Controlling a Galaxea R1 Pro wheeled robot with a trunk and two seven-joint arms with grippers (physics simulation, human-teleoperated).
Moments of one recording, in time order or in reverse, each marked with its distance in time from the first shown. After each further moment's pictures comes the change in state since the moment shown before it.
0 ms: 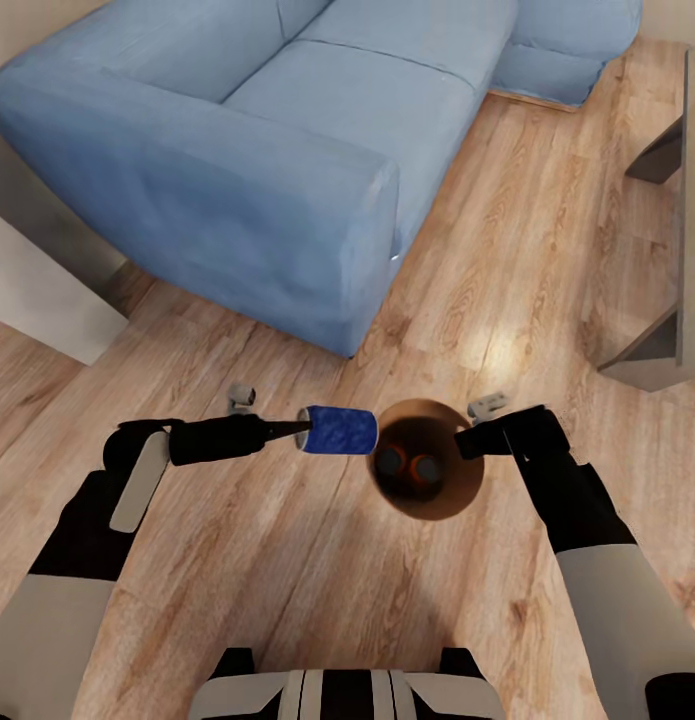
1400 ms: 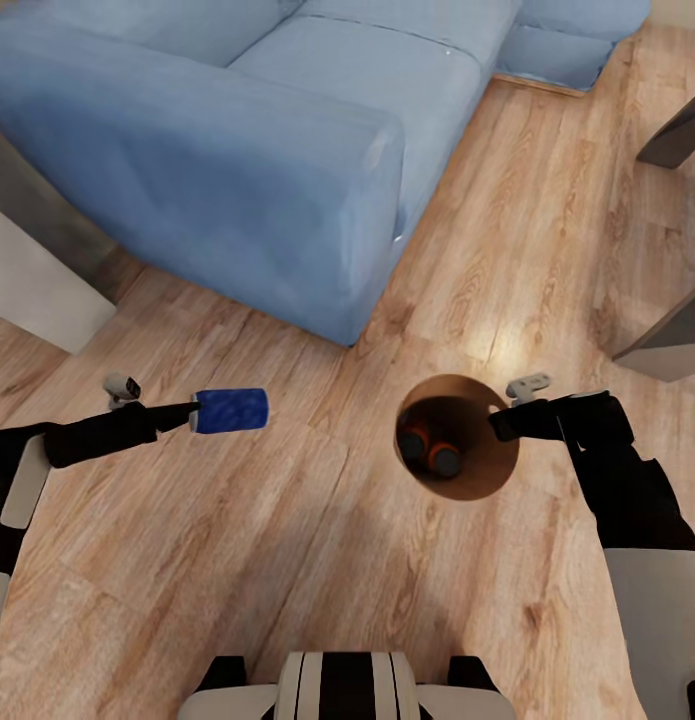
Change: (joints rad) left arm -0.005 0.231 0.298 0.176 -0.123 0.000 -0.242; right arm 0.000 -0.110 -0.083 -0.135 -0.009 0.001 0.126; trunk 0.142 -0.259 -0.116
